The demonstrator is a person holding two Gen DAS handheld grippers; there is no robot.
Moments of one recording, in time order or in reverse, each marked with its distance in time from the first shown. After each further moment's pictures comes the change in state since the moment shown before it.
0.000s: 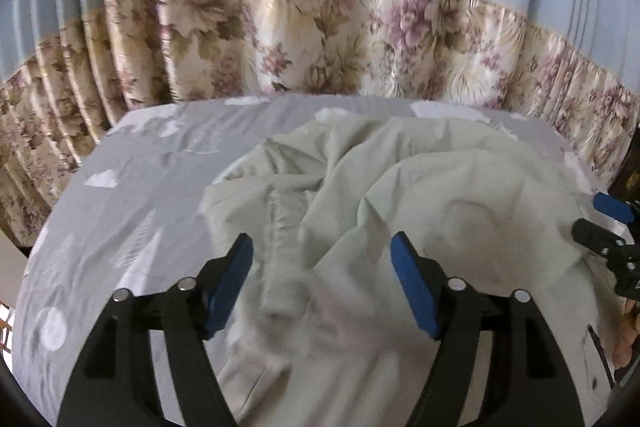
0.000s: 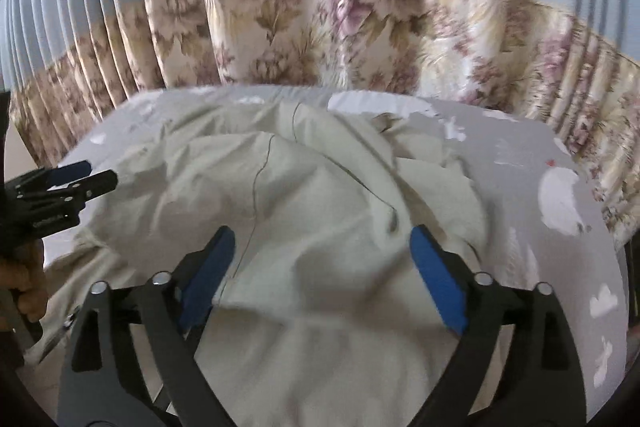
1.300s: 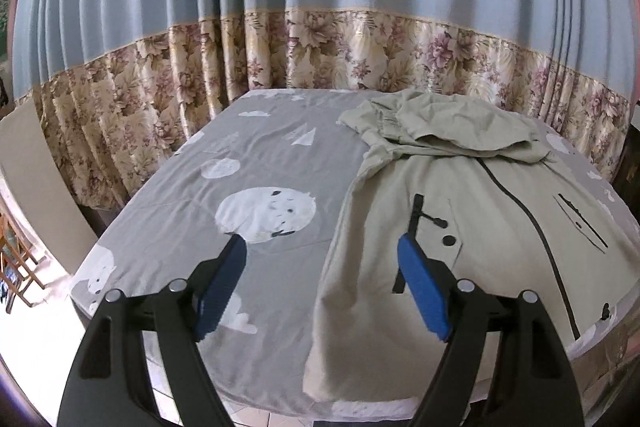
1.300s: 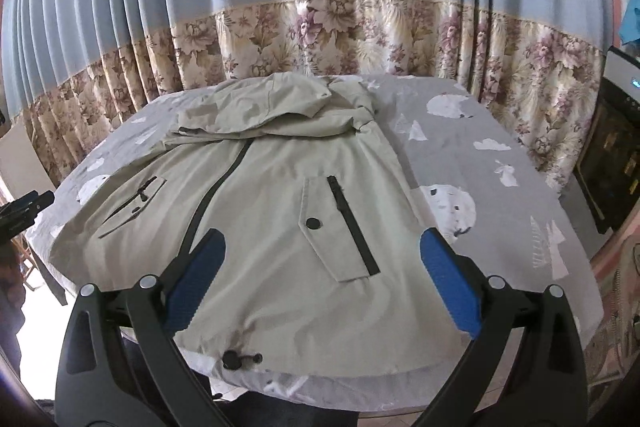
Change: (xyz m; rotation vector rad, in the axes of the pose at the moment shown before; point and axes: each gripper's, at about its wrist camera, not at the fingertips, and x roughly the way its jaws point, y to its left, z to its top) left arm -0.231 0.067 -0.200 -0.076 -0.125 0.146; right arm -0.238 0.011 -0.187 0.092 -0.092 -0.096
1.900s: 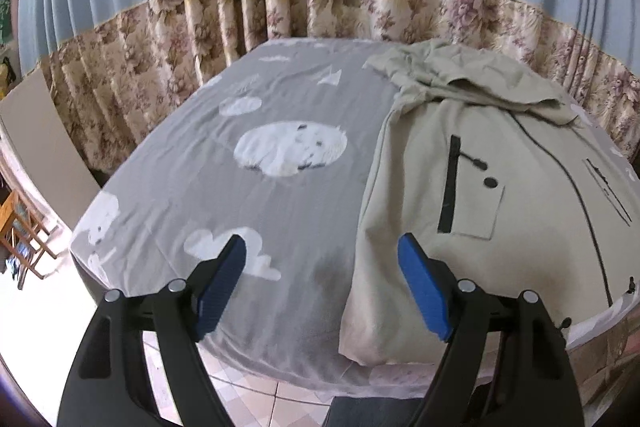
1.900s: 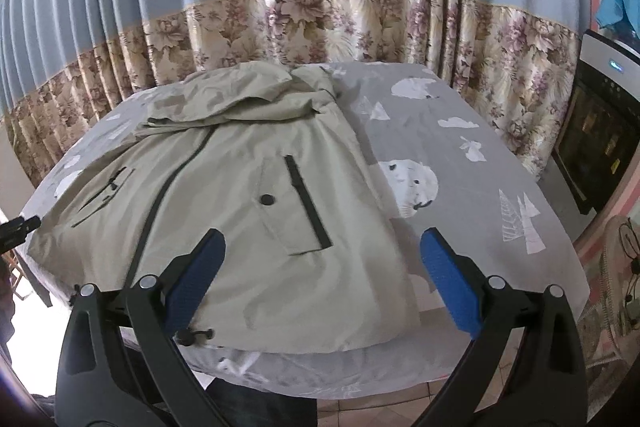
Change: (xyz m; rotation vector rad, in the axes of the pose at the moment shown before) left arm 0.024 0.015 -0.032 -0.019 0.158 0.054; right arm 0.003 -0.031 -0.022 0.050 0.026 -0.077
